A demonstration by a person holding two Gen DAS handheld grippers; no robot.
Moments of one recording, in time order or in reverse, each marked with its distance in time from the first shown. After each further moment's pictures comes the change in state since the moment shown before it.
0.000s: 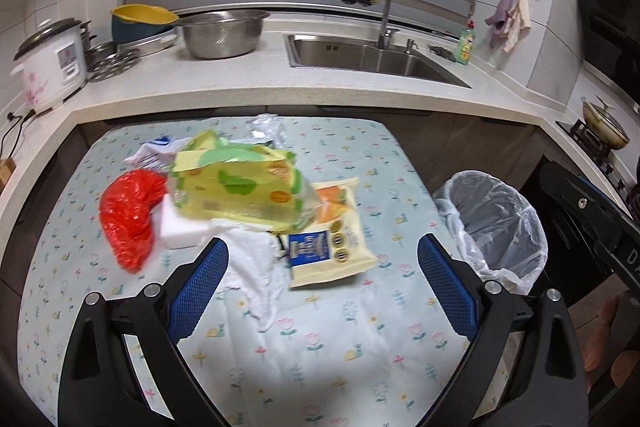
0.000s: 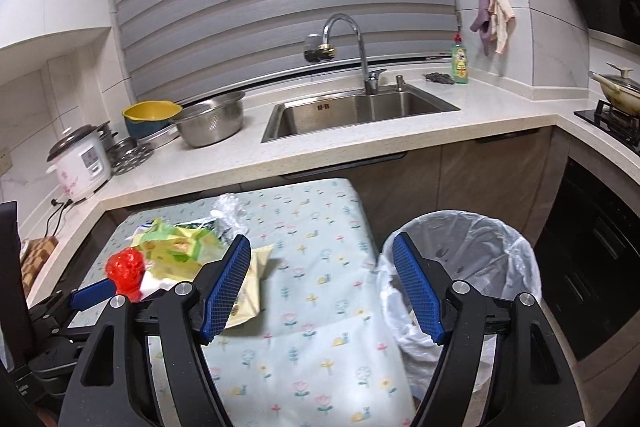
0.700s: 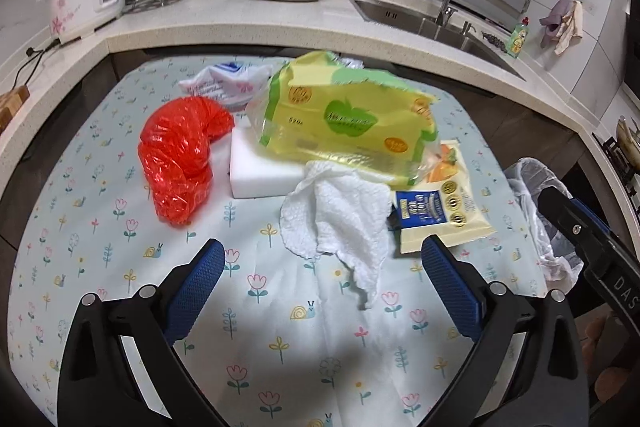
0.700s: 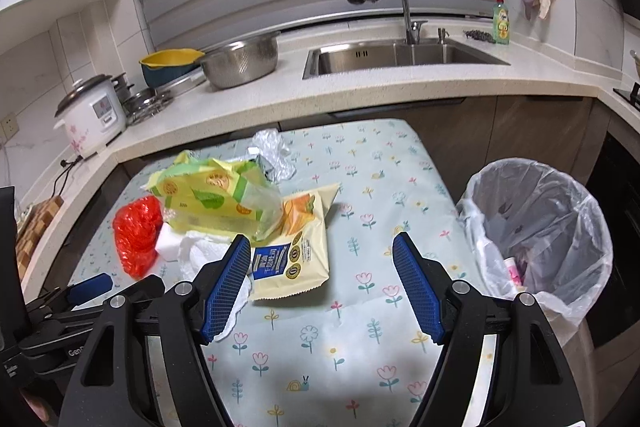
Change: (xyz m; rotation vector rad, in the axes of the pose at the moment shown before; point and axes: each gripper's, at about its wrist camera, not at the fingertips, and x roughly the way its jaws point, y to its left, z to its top) left arm 0.045 0.096 -0.034 -0.127 0.126 0.054; right arm 0.079 0.064 -0.050 -0.029 0.165 0.056
